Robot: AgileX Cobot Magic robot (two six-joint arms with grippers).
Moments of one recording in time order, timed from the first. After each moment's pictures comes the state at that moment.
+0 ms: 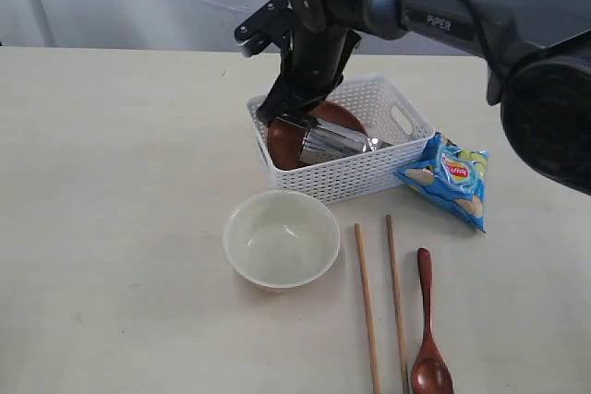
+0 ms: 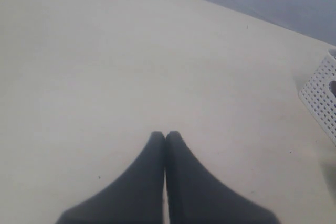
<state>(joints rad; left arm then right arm) -0.01 0.00 -0.01 -0.07 0.50 -0.26 0.59 2.33 -2.00 -0.20 0.95 -0.19</state>
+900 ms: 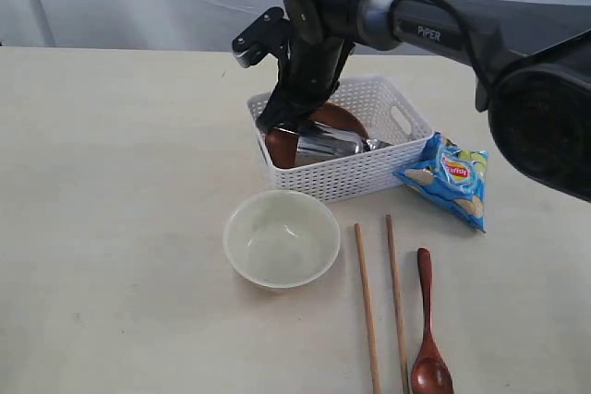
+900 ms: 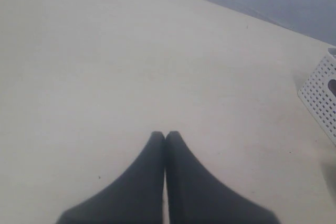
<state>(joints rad) -0.01 0.00 -0.01 -0.07 0.50 -0.26 0.59 2.36 -2.00 -0.20 0.92 -0.22</state>
